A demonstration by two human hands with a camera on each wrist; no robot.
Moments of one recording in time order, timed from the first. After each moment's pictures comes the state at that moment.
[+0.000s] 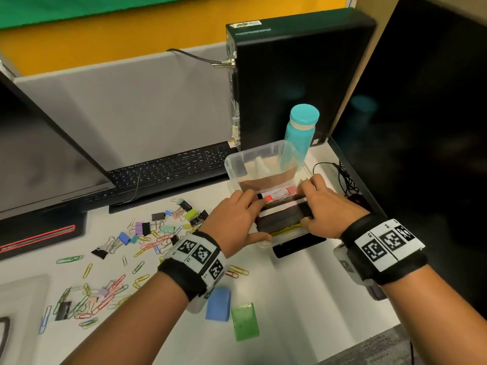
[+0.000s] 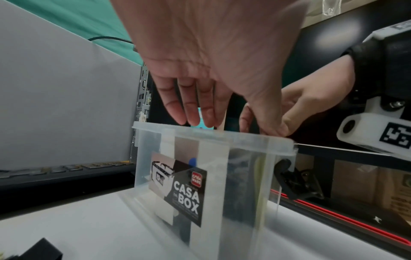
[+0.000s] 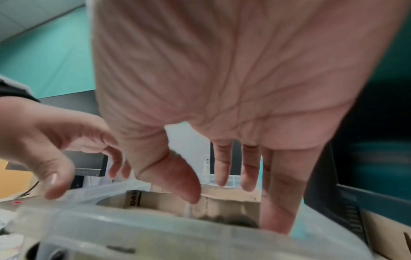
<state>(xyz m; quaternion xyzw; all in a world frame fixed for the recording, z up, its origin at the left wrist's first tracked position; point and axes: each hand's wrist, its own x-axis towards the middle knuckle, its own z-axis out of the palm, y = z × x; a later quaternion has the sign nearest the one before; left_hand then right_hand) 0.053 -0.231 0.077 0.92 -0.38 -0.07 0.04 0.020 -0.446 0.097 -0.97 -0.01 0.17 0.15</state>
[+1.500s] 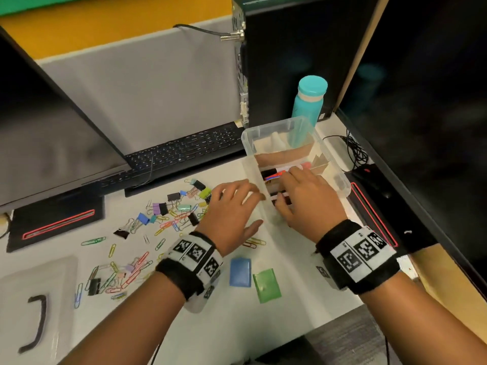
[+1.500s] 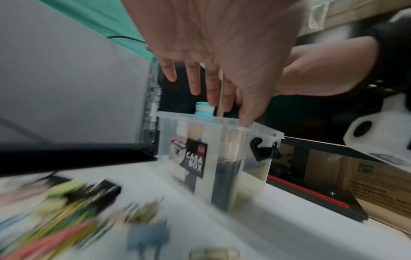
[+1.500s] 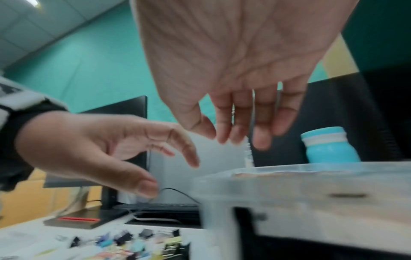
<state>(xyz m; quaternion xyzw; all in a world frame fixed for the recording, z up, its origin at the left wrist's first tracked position) 0.016 -0.177 0.060 0.92 -0.39 0.03 0.07 -0.025 -0.354 0.087 -0.99 -0.04 -0.07 0.13</state>
